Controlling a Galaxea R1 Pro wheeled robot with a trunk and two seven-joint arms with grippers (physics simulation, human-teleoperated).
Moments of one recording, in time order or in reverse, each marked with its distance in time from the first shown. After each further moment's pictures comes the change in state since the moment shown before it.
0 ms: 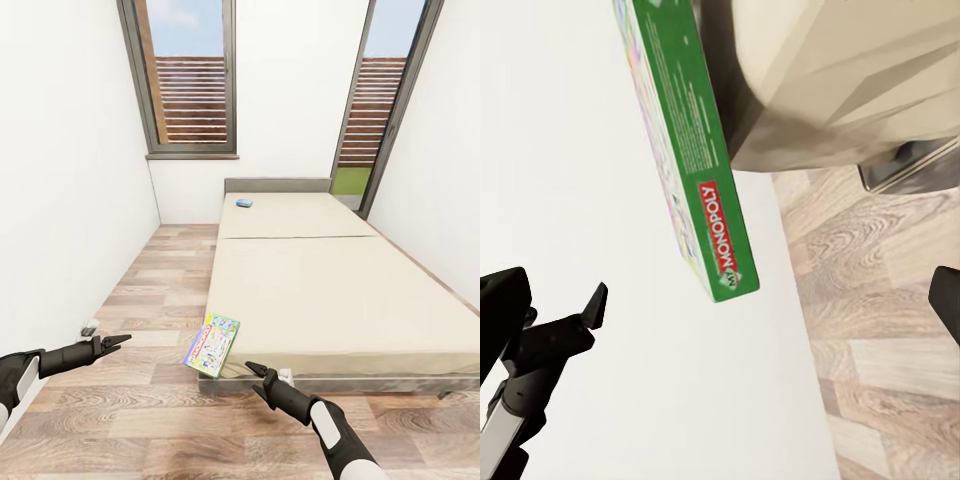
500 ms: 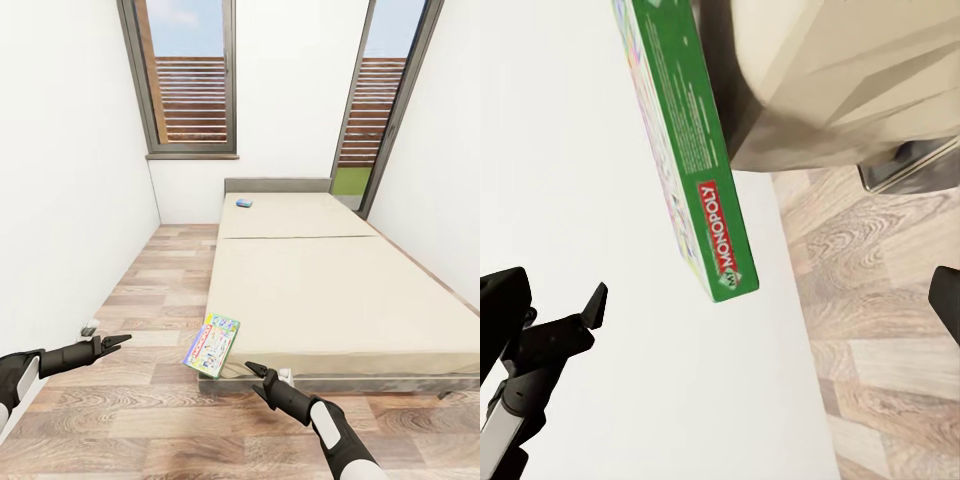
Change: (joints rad) left arm 0.000 0.000 0.000 0.000 0.000 0.000 0.001; right arm 0.001 0.000 0.000 0.000 0.000 -0.001 0.001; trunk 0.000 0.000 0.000
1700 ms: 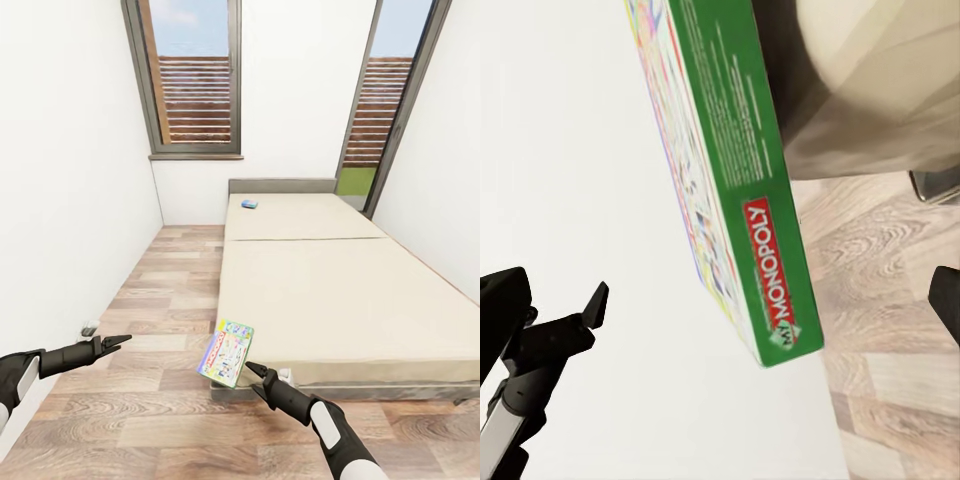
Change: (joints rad) left arm 0.000 0.000 0.000 0.000 -0.001 -0.001 0.002; right arm 0.000 0.000 0.002 0.000 0.000 0.000 0.001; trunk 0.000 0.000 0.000
